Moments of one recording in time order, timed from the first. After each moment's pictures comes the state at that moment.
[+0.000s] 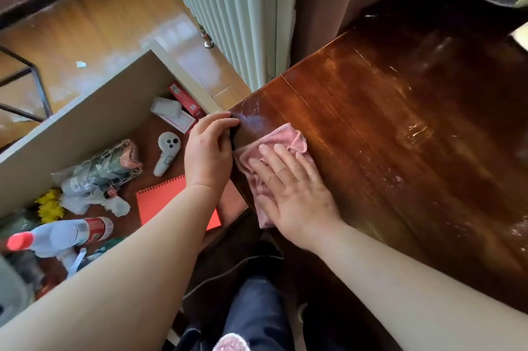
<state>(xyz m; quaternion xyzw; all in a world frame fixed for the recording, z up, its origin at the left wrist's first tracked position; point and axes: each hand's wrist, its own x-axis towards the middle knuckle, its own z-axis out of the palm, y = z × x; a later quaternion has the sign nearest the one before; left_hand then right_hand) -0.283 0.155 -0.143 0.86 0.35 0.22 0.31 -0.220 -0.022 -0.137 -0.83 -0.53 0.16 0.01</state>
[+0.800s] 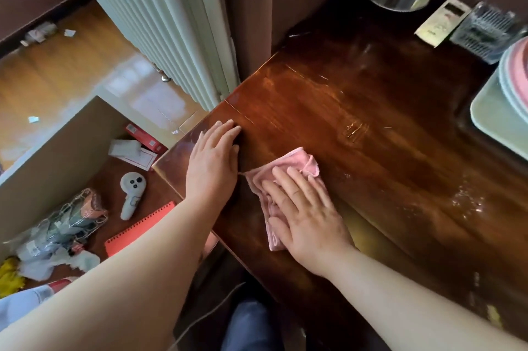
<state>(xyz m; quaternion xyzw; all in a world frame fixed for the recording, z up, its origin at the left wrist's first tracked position) -0.224 0.119 -0.140 0.95 0.21 0.08 0.22 -0.207 -0.098 -0.142 -0.89 -0.44 0.13 0.05</state>
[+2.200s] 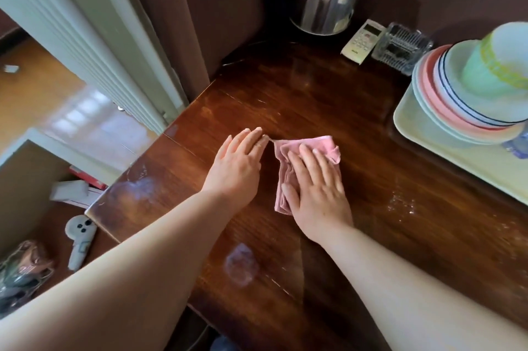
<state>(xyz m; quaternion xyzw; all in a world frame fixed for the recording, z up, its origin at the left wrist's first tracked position) -0.130 0.032 -0.126 0.99 0.01 -0.03 0.15 -0.117 -0.158 -0.142 -0.97 -0.24 0.10 0.04</state>
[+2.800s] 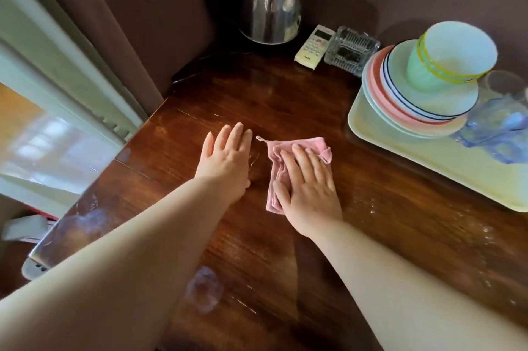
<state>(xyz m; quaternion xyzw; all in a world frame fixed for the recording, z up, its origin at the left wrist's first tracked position) -0.076 -0.013 -0.103 0.98 0.03 -0.18 0.04 -0.086 -0.195 -0.142 -0.98 -0.16 0.10 0.06</state>
